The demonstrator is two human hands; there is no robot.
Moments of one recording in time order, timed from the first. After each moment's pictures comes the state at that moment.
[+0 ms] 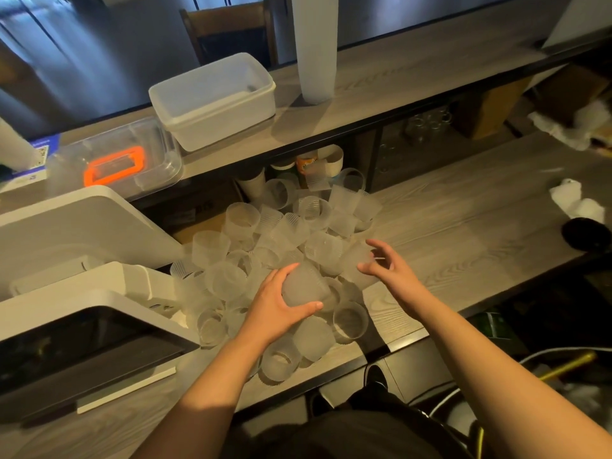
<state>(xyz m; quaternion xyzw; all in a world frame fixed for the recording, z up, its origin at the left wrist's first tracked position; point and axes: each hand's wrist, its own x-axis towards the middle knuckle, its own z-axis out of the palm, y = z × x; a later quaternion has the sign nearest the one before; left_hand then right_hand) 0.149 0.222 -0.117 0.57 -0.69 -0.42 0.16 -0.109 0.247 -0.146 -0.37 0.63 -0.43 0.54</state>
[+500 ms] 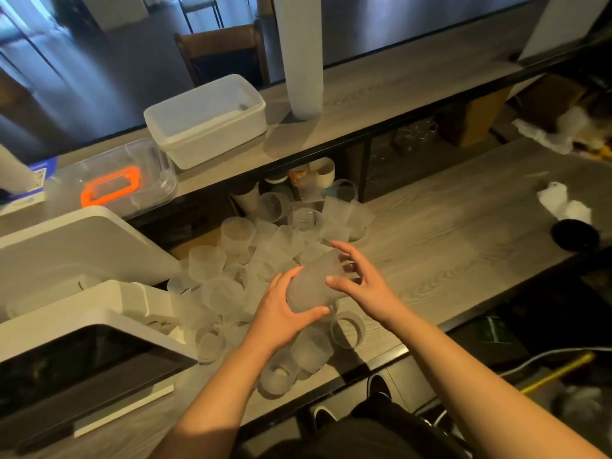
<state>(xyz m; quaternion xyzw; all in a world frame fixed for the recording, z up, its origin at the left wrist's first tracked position) 0.132 0.222 -0.102 0.54 -0.71 -0.42 0.18 -0.065 0.250 -0.107 -0.47 0.58 -0.44 0.50</state>
